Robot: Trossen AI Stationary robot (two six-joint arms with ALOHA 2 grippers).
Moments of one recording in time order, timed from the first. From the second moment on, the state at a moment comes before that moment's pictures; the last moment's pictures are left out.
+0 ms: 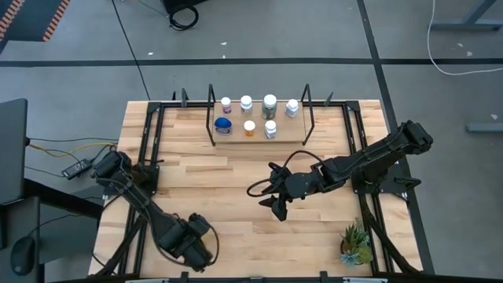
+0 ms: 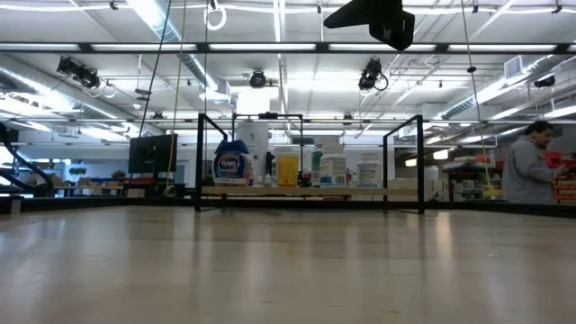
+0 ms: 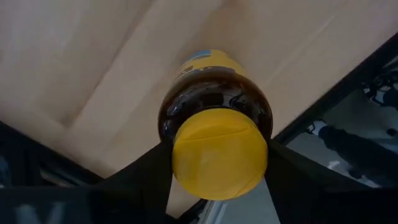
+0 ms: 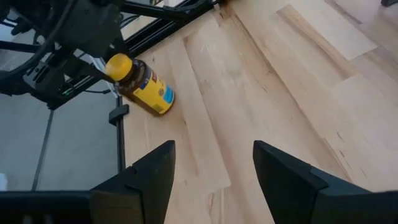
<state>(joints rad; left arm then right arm) -0.76 1.82 1.58 -1.27 0.08 -1.45 0.35 1.50 1.15 -0.26 0.21 0.74</state>
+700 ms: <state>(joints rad) -0.28 1.82 1.58 -1.18 -0.08 -0.45 0.31 1.27 1.15 -0.73 0.20 0.84</state>
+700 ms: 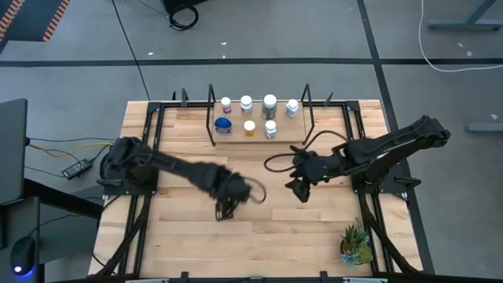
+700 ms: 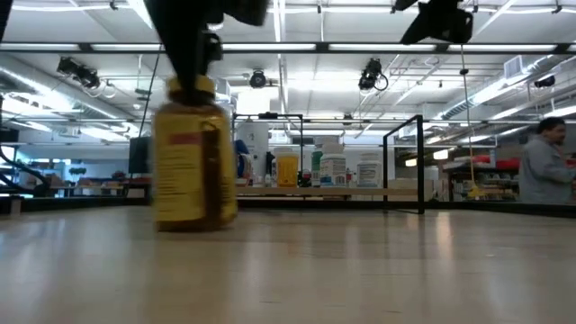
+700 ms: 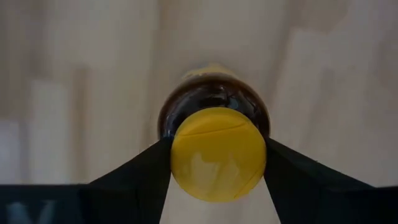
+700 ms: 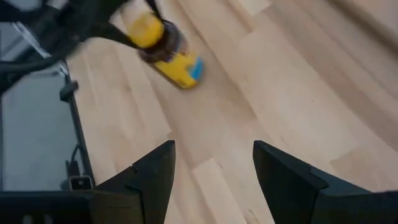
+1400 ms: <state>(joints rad) -0.03 1.82 1.58 -1.00 -0.04 0.07 0.38 1.29 1.15 -0.72 0.41 1.10</state>
